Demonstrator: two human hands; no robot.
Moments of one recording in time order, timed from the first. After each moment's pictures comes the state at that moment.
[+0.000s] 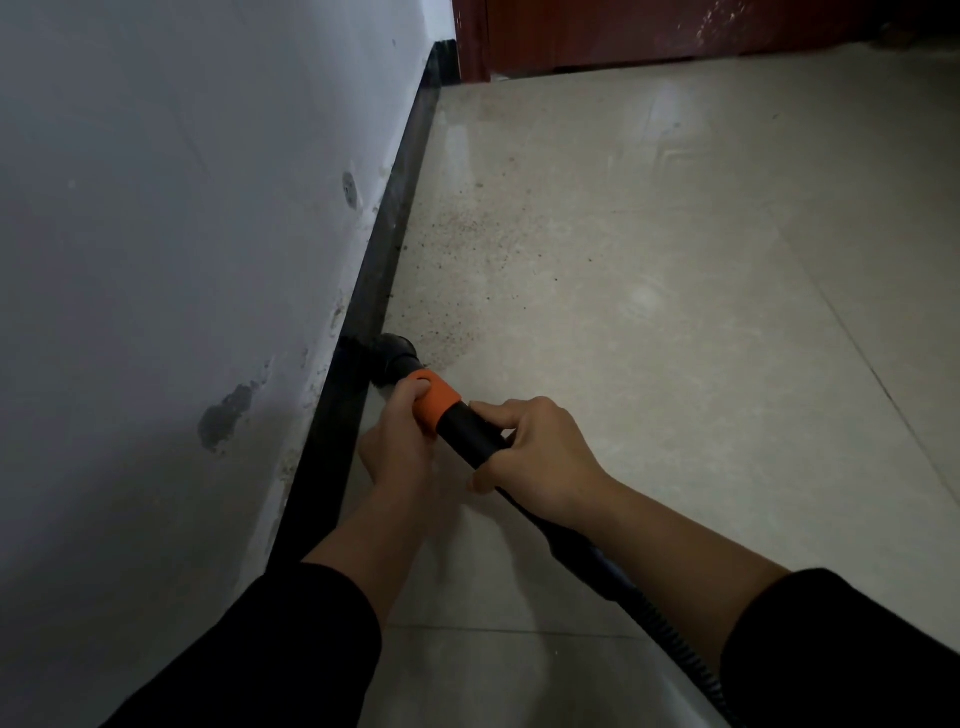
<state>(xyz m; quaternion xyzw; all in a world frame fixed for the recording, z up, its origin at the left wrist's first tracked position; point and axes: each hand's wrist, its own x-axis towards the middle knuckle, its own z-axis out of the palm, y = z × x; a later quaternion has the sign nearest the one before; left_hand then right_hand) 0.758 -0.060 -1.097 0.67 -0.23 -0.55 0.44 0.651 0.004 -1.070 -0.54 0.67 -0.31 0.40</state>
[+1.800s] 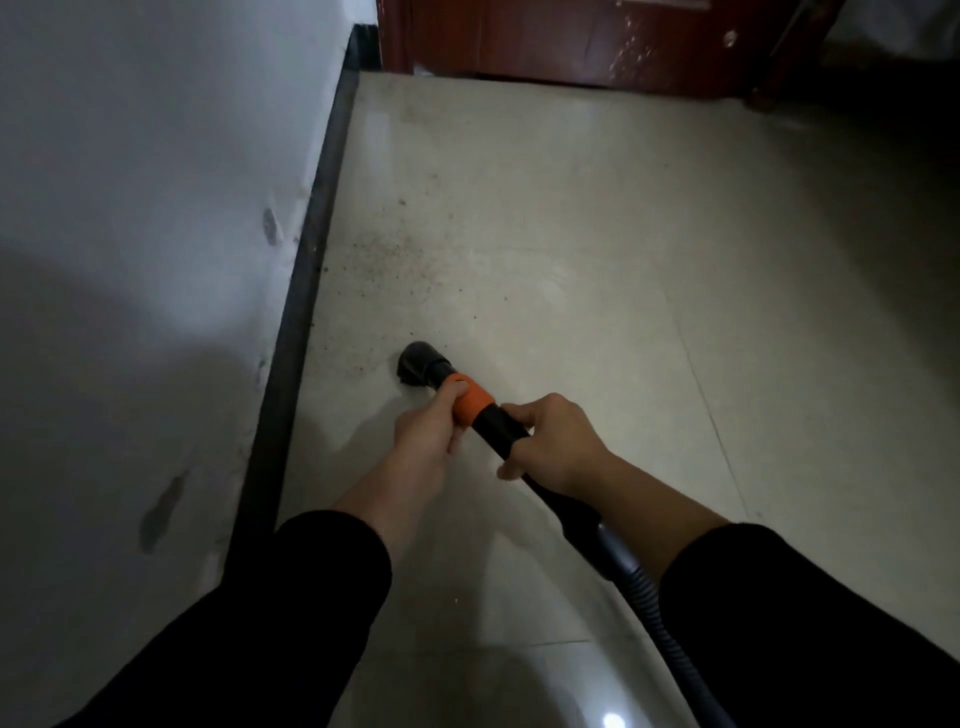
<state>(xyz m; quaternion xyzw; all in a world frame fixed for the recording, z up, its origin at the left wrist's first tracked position) 0.673 -0.101 -1.064 0.63 -0.25 -0.69 0.23 0.570 -0.021 -0.984 -0.45 0.79 -0.14 0.39</state>
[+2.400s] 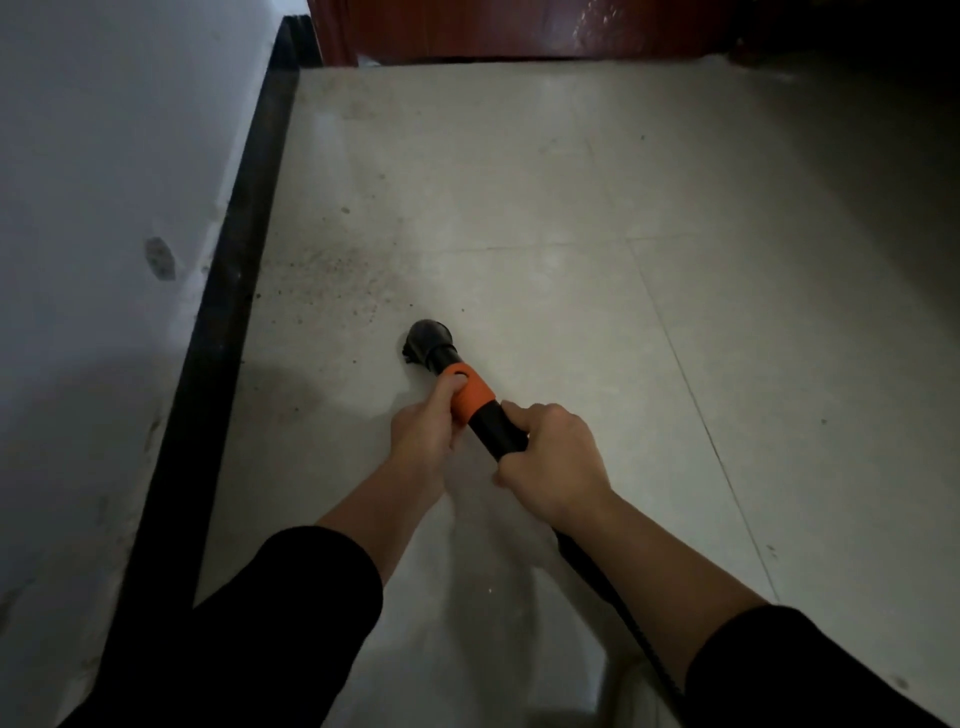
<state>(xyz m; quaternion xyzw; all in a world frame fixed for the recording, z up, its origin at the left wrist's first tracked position) 0.585 -0.127 -1.097 0.63 -0.32 -0.67 0.25 0.498 -0.033 -1.039 -0.44 0.82 -0.20 0.30</state>
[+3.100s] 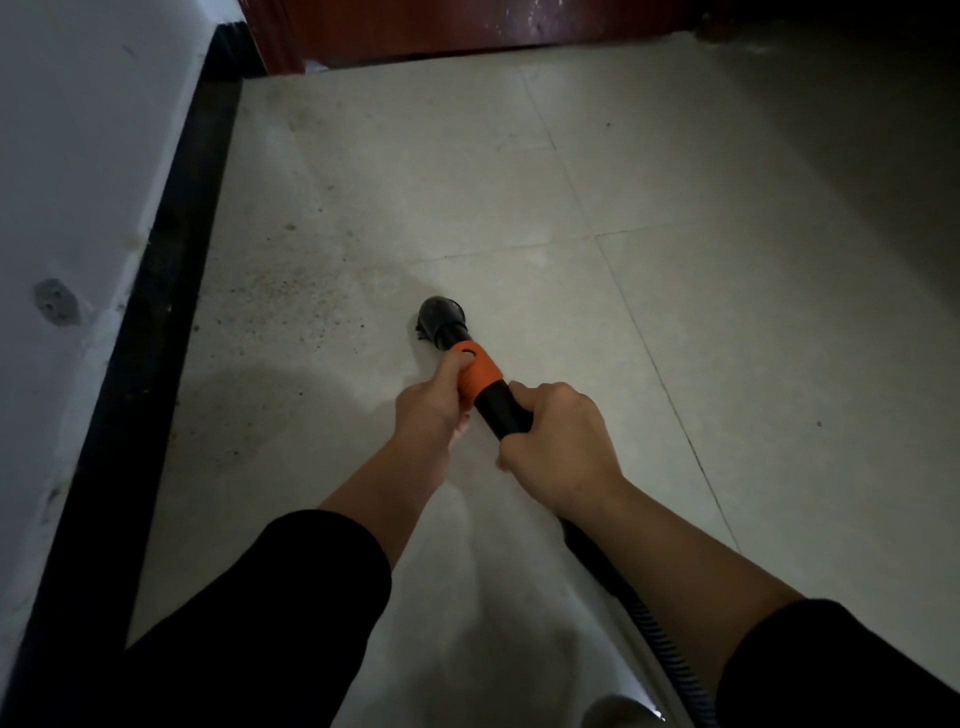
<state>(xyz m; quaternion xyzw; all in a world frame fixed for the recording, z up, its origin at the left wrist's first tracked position) 0.506 -0.149 -1.096 0.62 -0.34 -0.67 0.22 0.434 -0.046 -1.052 -0.42 0.83 -0.25 0.28</state>
